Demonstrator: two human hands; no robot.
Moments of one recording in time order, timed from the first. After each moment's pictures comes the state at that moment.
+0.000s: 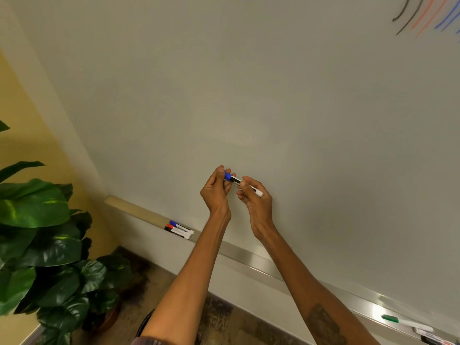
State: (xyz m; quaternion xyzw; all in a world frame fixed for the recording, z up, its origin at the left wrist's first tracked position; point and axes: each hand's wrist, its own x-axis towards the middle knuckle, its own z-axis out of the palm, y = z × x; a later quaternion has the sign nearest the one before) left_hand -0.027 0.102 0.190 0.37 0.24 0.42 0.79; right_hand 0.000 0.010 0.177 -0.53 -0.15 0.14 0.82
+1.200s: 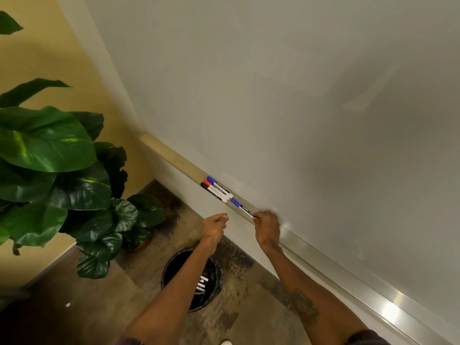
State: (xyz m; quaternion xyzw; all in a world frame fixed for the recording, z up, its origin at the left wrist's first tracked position) left_hand -0.113 0.232 -0.064 0.53 0.53 0.08 0.65; right_hand 0.014 0.128 -0.103 -0.91 -0.25 0.13 0.29
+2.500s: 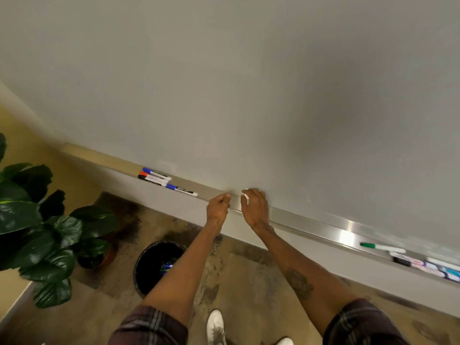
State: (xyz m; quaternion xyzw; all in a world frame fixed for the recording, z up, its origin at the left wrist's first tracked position) left_hand -0.038 0.049 -0.039 0.65 0.40 0.03 0.64; right_hand 0.028 -0.059 -0.065 -0.92 -0.20 0.02 0.33
